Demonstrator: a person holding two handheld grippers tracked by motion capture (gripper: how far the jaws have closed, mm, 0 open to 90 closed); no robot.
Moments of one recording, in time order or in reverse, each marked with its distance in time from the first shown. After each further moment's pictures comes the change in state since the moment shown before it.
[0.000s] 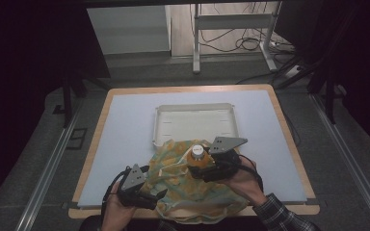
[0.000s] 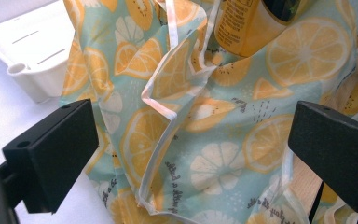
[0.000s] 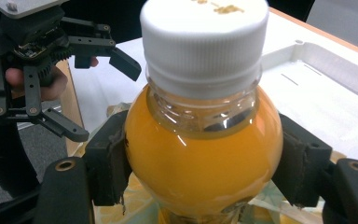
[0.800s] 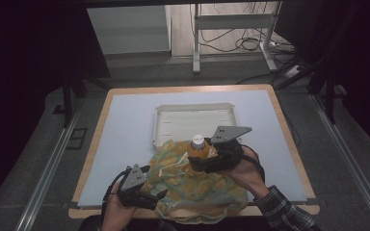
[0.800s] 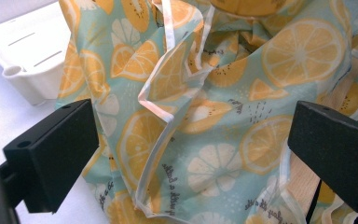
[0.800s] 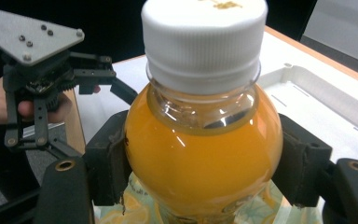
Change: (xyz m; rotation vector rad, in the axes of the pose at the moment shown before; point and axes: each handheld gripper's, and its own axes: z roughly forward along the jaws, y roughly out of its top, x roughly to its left) left arm 0.000 0.000 0.000 -0.007 -0.013 0.006; right arm -0.009 0.027 -0.013 -0.027 0.007 -0.003
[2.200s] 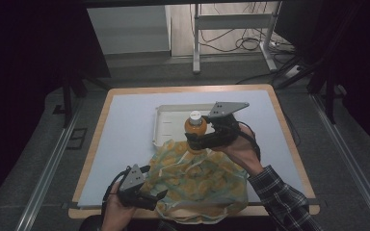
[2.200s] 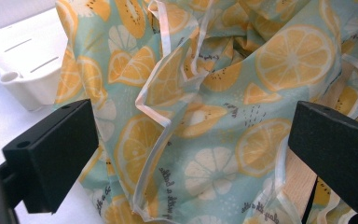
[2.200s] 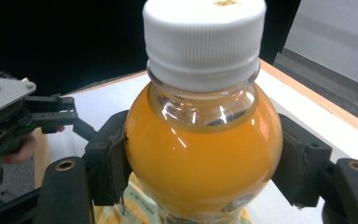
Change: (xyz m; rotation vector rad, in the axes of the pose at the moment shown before) left arm 0.001 -0.001 -0.002 -0.023 -0.015 0.011; right arm -0.036 0.041 0.008 -0.032 -0.050 -0.001
